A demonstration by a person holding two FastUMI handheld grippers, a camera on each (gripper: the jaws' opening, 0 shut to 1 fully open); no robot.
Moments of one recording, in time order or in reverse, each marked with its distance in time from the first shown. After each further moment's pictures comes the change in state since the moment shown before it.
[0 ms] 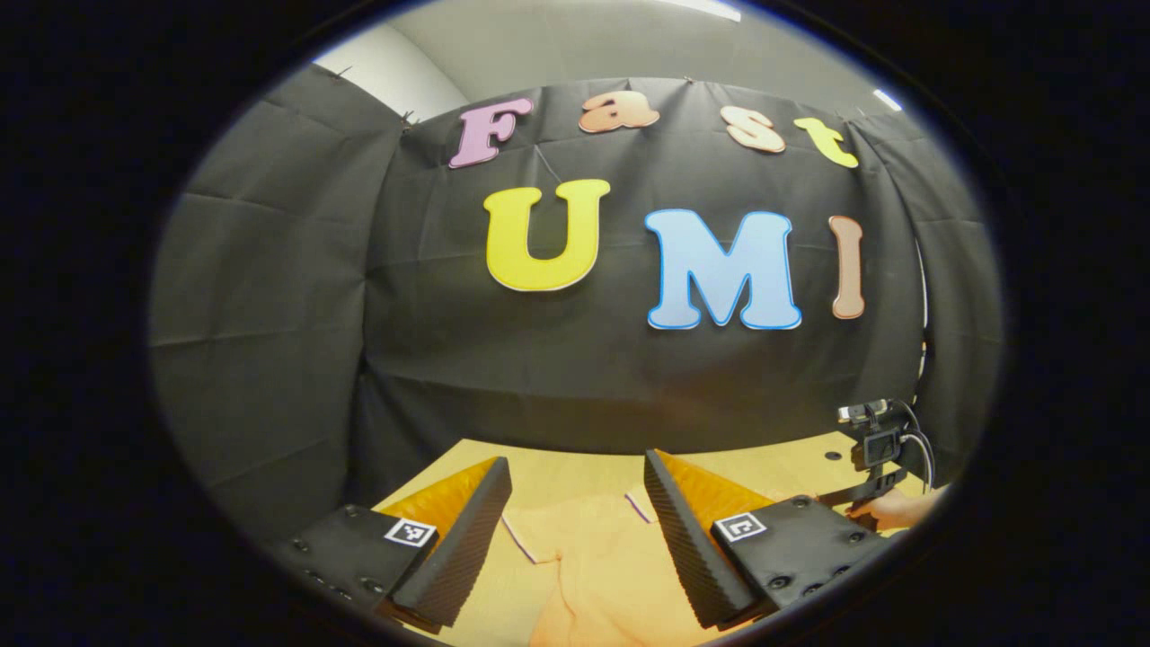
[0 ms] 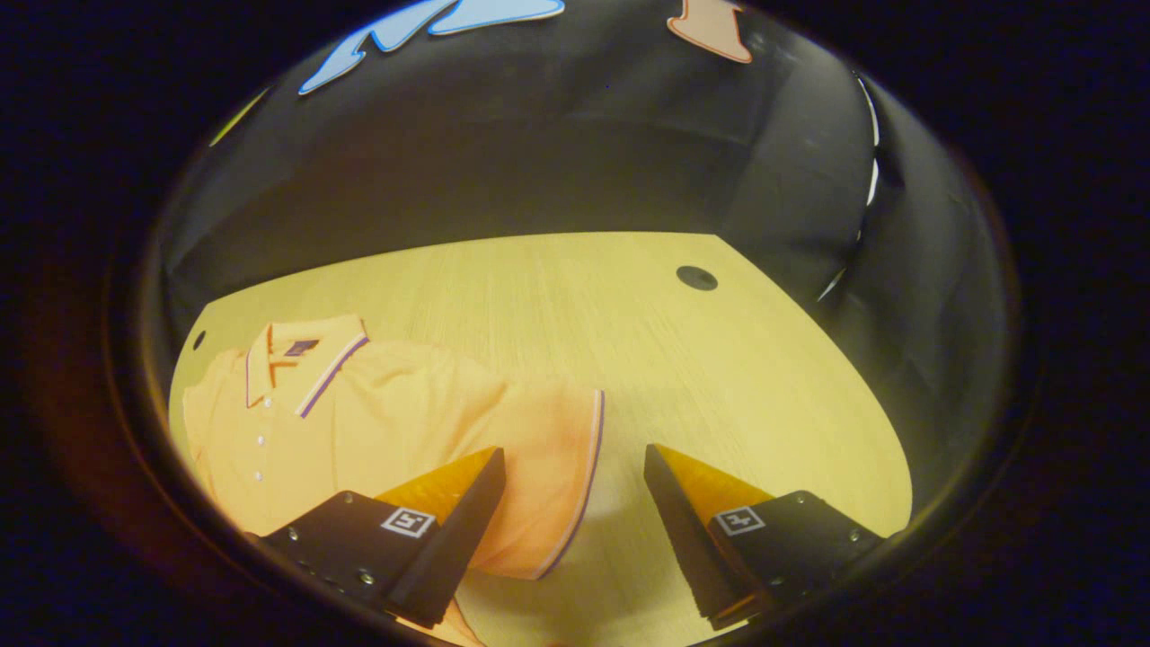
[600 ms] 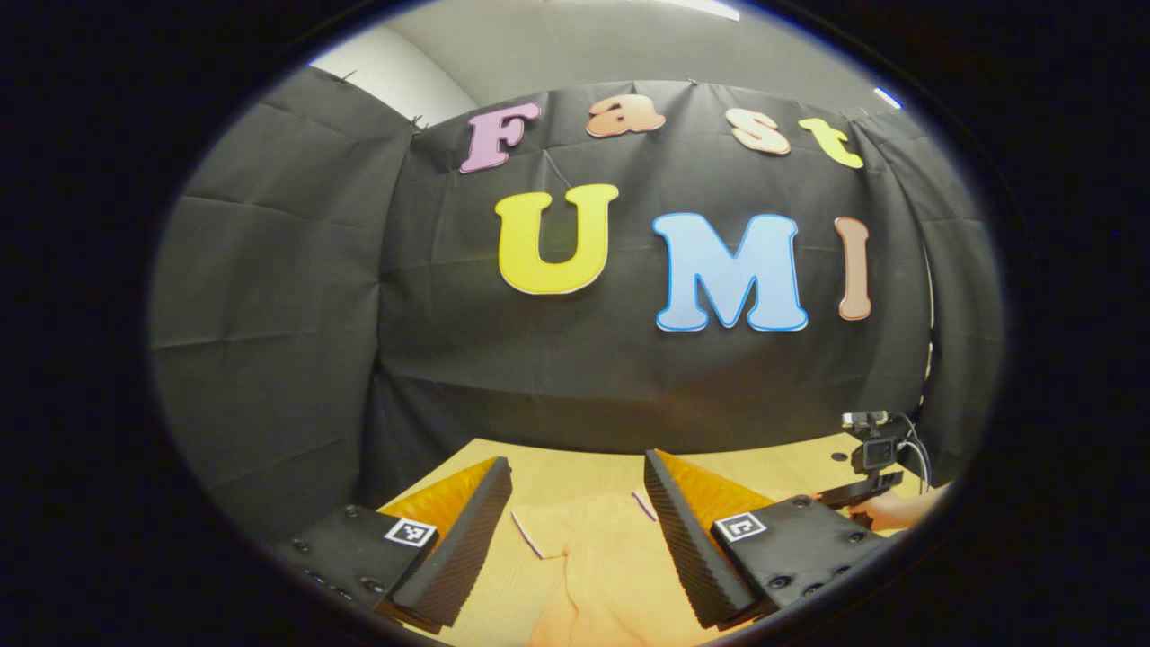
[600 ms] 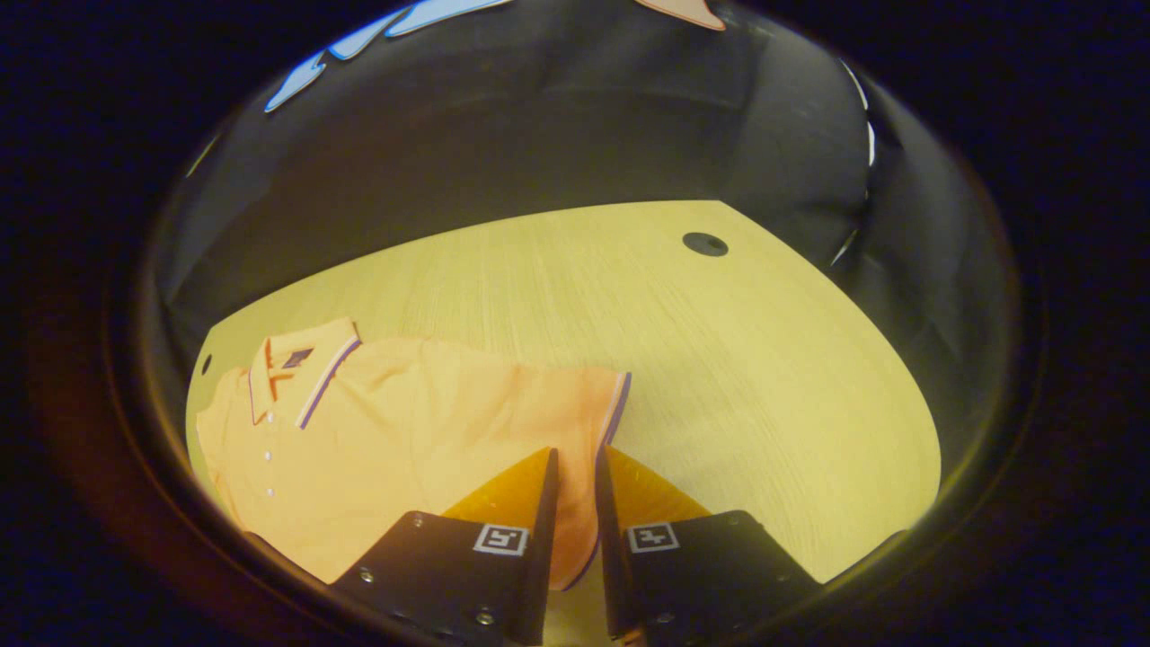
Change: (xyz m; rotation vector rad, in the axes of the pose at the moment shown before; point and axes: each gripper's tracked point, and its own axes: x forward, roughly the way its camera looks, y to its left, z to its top) left arm -0.017 0.000 0.004 0.001 -0.009 0.031; right arm 0.008 0.006 -0.005 0.089 0.048 0.066
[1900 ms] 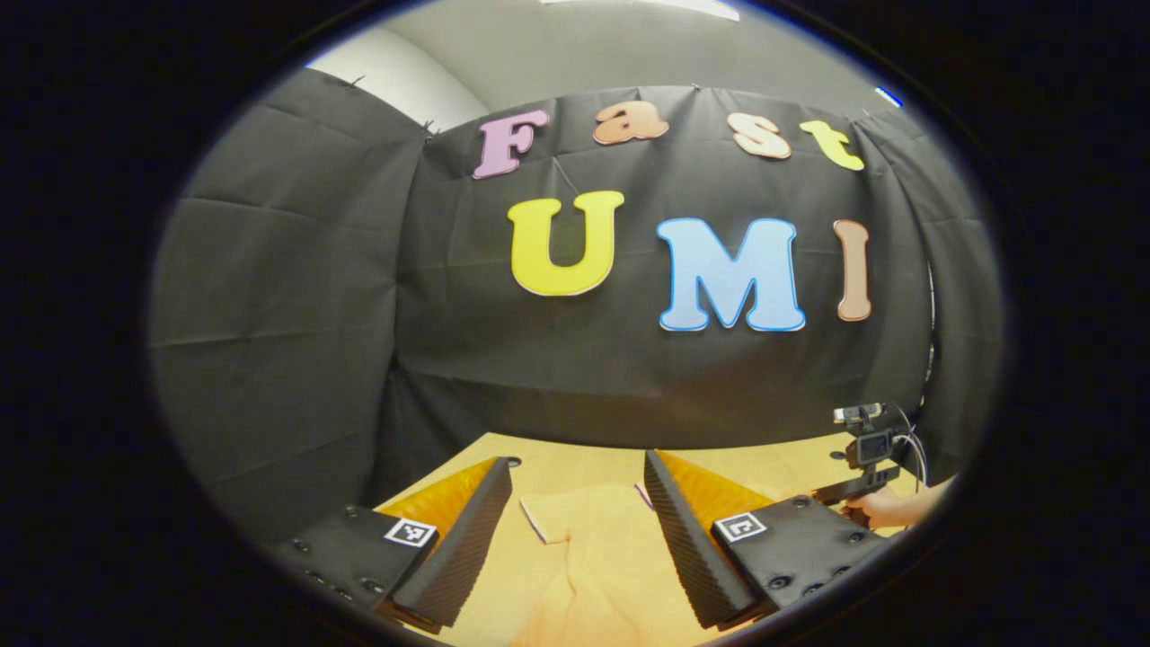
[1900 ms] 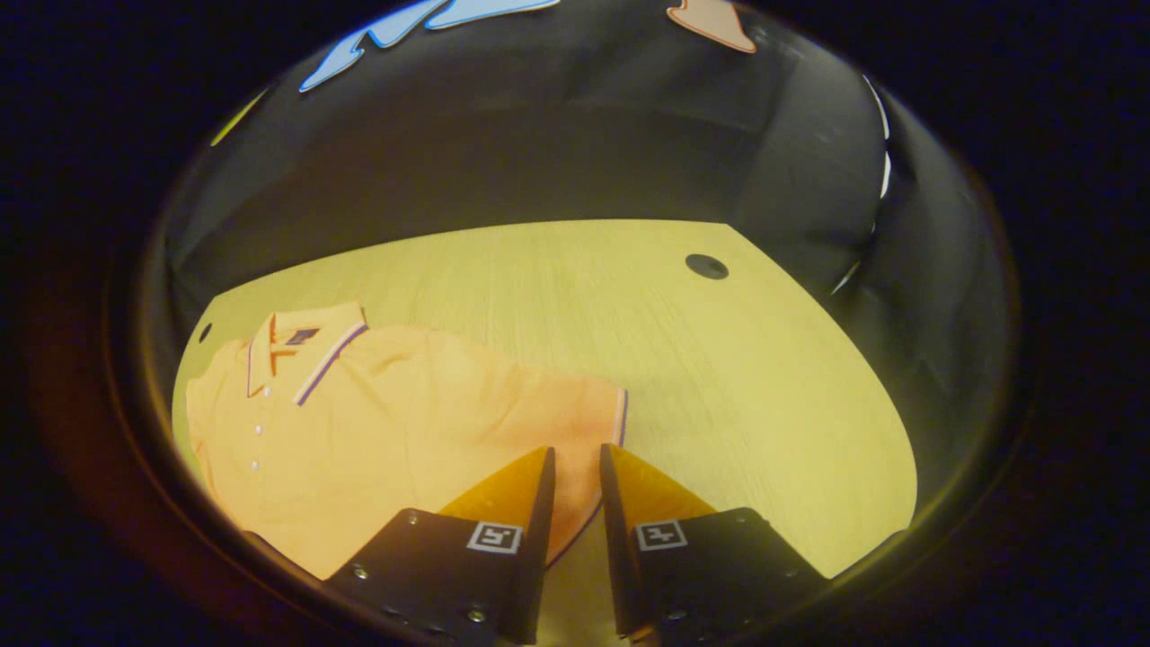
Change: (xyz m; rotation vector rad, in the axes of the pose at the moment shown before) left arm -0.048 -0.005 -0.006 -0.009 -0.001 0.042; right arm -0.005 -0.010 0.001 -0.110 -0.037 -0.018
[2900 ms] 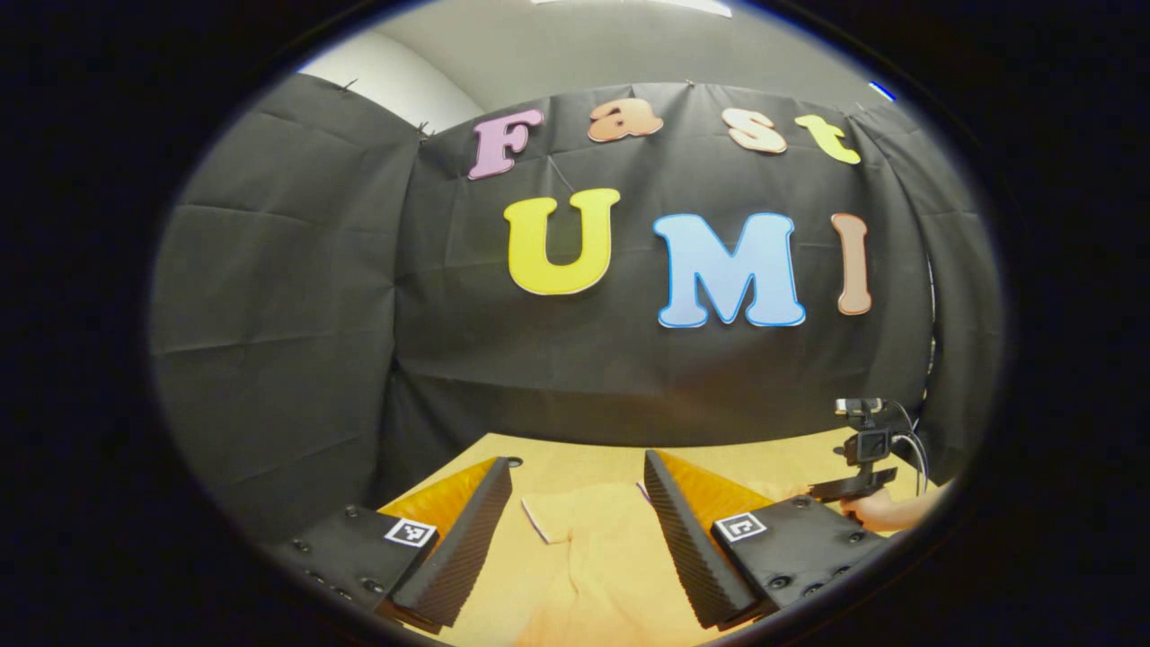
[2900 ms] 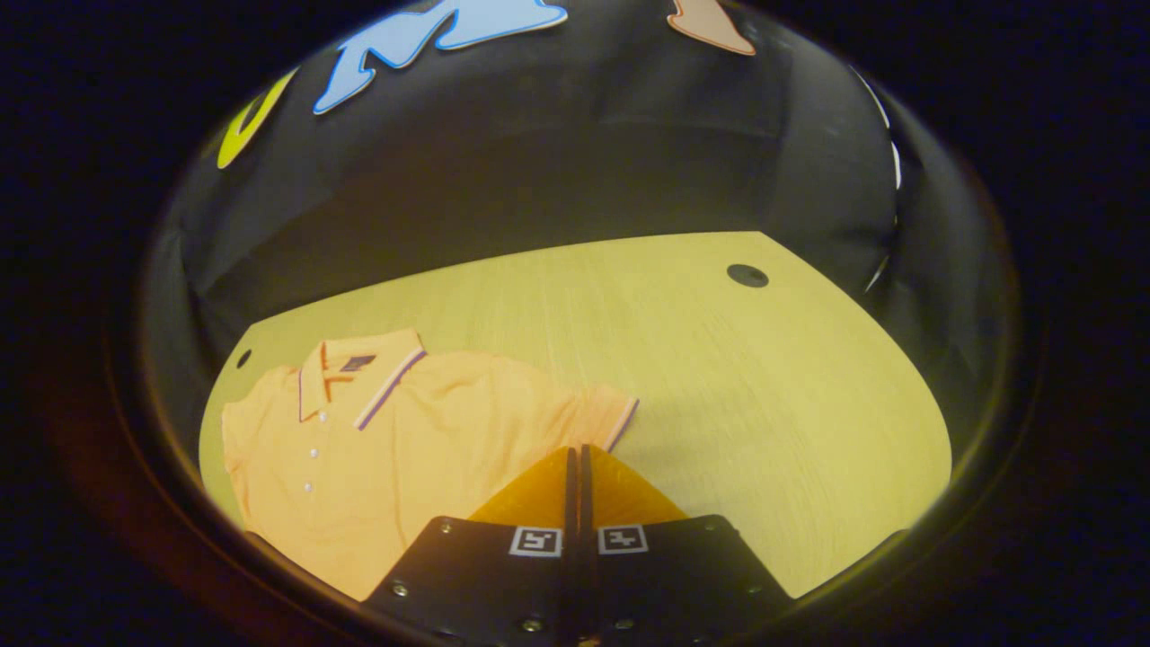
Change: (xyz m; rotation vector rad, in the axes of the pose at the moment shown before) left arm 0.005 -0.005 0.000 0.016 0.007 0.000; right arm -0.015 0.046 0.016 0.053 -0.091 0.140
